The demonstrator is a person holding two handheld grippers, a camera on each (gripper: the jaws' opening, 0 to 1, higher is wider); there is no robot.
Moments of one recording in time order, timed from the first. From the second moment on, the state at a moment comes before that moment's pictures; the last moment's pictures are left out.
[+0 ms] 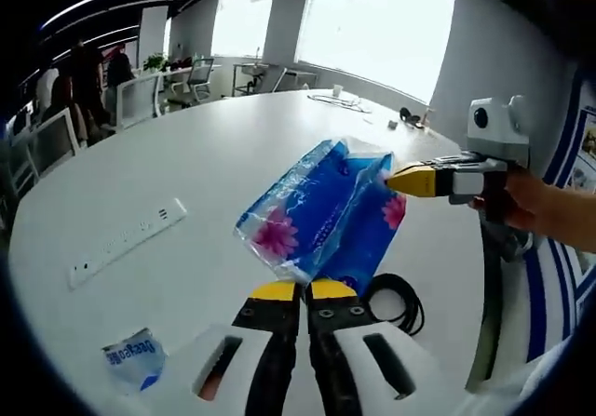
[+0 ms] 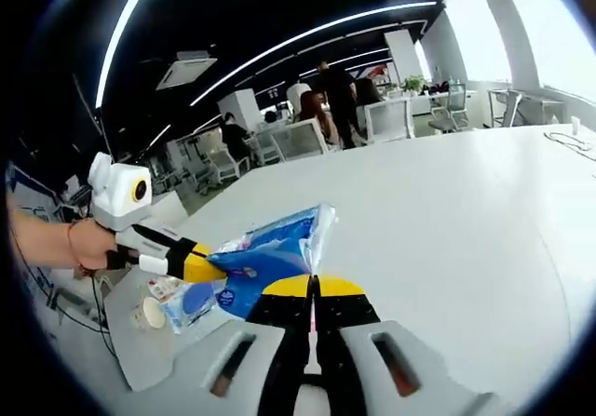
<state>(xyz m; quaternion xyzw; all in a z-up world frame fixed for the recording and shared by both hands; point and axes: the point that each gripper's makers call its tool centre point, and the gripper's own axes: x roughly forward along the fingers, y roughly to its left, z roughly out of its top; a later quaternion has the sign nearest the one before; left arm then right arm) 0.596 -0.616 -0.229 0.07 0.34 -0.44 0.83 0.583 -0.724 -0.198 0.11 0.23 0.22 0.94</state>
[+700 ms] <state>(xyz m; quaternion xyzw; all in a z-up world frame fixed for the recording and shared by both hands) 0.605 -0.653 -0.315 0.10 0.40 -0.45 0.79 0.587 -0.761 -0.288 0.14 0.29 0.17 0.93</state>
